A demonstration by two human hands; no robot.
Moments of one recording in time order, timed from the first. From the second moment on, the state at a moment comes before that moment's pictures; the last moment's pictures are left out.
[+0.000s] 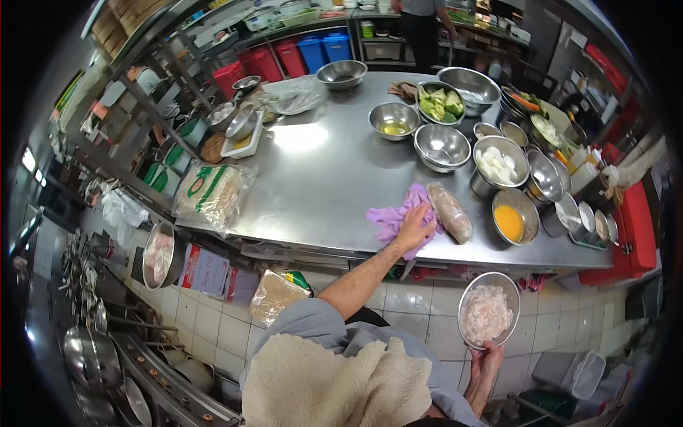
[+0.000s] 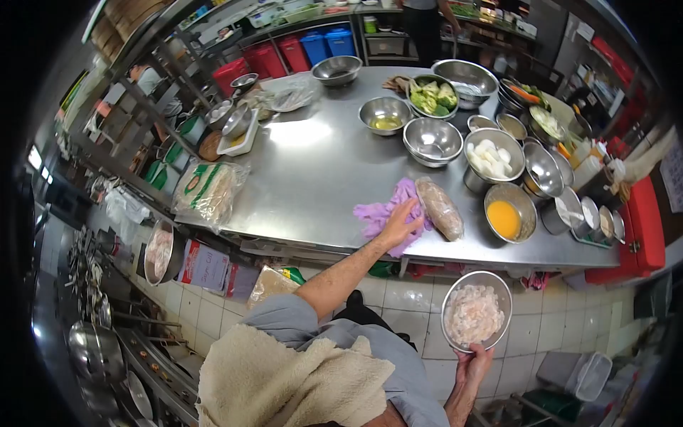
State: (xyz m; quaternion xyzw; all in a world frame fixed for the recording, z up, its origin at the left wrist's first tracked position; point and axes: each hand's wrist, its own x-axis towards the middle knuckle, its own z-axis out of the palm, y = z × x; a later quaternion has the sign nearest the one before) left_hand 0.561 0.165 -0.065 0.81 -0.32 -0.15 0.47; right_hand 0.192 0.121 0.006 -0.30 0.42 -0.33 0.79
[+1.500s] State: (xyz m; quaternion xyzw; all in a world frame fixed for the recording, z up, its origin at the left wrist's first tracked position) left_hand 0.694 0.177 0.071 0.46 -0.23 -0.11 0.85; right_hand 0.216 0.149 -0.025 -0.10 0.39 -0.57 0.72
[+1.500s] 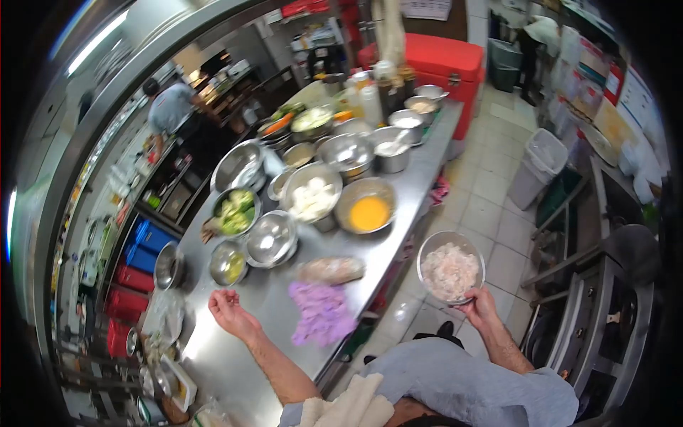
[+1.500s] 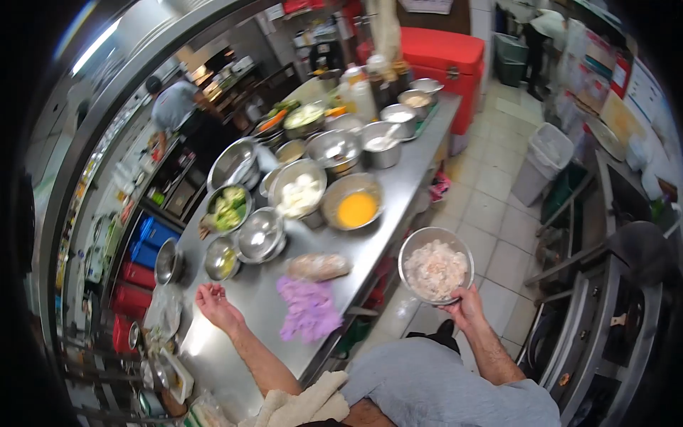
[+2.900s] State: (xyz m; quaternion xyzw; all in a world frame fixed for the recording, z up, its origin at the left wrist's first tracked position) left_hand -0.051 -0.584 0.082 0.28 -0.51 -0.56 0.58; right_hand -0.310 -0.343 -0.077 0.09 0.44 -0.76 0.48
